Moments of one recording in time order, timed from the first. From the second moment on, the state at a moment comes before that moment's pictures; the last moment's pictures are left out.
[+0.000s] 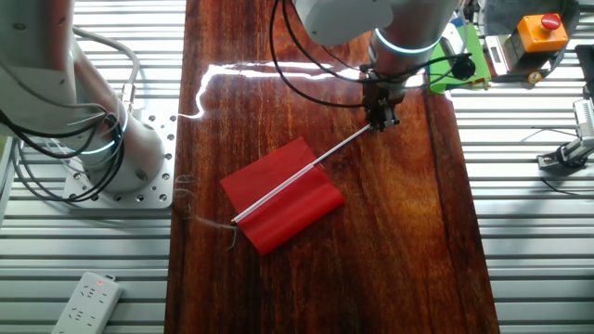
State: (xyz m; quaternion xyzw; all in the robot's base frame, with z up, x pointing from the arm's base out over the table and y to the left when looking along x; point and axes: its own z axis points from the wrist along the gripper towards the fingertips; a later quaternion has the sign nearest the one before) arm 0.520 0.084 0.007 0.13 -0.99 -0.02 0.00
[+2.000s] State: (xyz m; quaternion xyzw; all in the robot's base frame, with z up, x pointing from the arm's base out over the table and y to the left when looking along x) arm 0.585 -0.001 0.144 0.18 -0.98 -0.08 0.05
